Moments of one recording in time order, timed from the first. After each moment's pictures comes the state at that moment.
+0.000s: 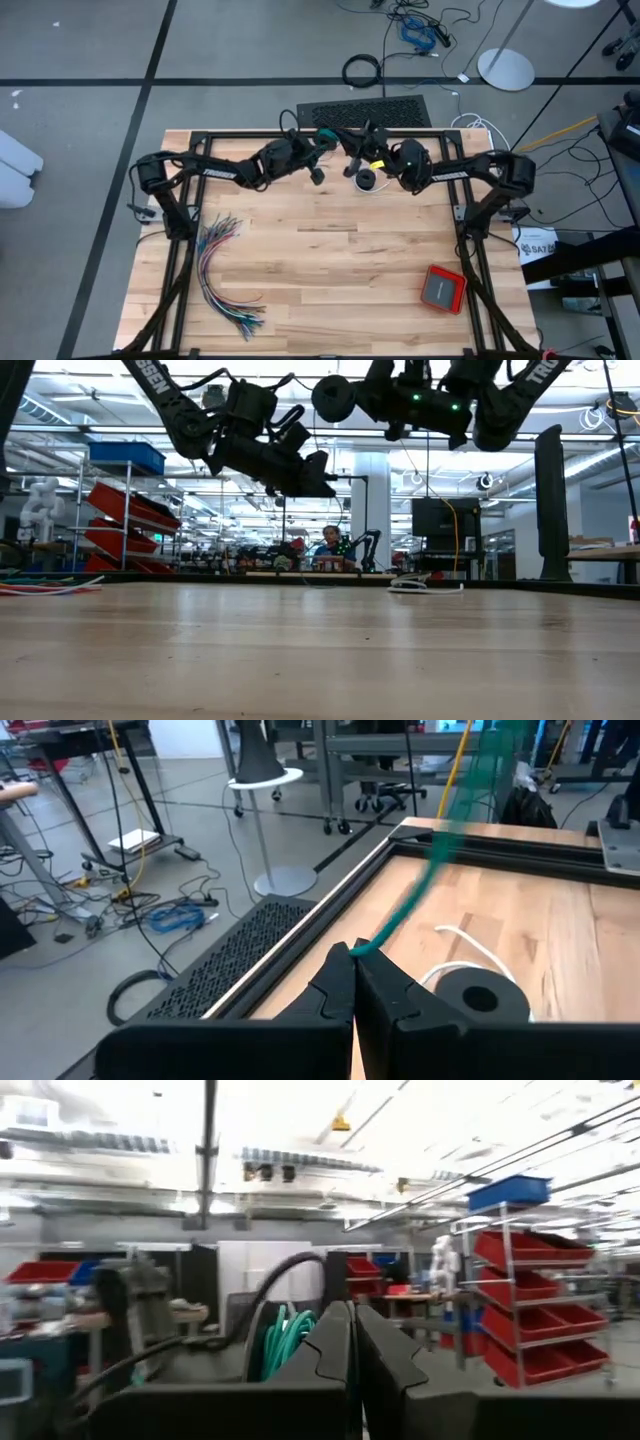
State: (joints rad) left arm 0.39 1.74 0.87 0.69 -0.14 0.08; right arm -0.35 1.60 0.77 1.31 0.02 0.07
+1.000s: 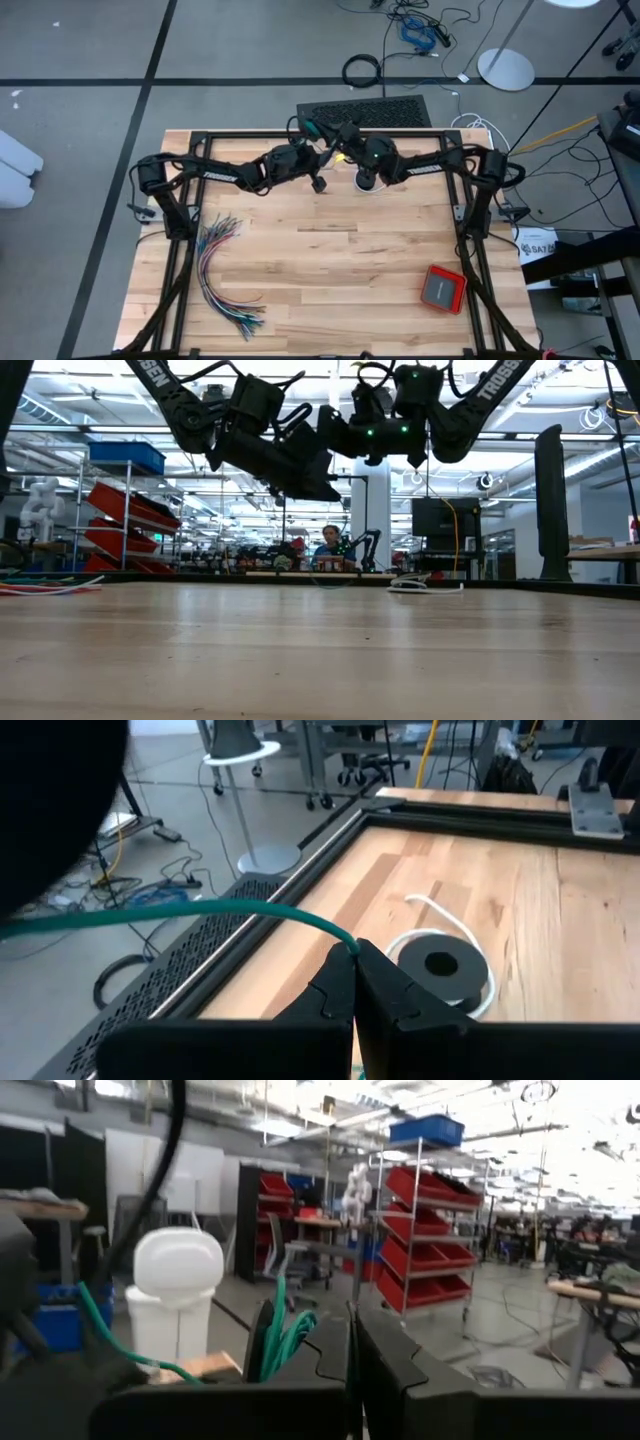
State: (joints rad) left arm 0.34 1.73 0.89 0.60 -0.16 0.08; right arm -0.37 1.83 1.00 1.10 0.24 -0.10
